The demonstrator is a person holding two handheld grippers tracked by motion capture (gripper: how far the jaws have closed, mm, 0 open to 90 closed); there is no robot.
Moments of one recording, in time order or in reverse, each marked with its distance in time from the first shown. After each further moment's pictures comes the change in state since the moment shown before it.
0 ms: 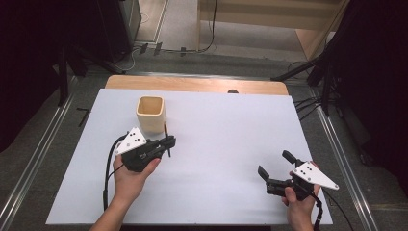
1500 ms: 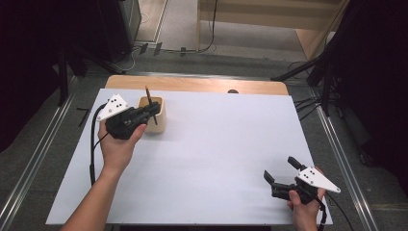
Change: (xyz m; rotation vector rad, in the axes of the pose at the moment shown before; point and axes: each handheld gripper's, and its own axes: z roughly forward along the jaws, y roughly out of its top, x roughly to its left) left arm 0.052 0.061 -0.007 -0.084 0.129 0.029; right arm -0.017 -0.025 -0.004 0.061 -0.042 0.004
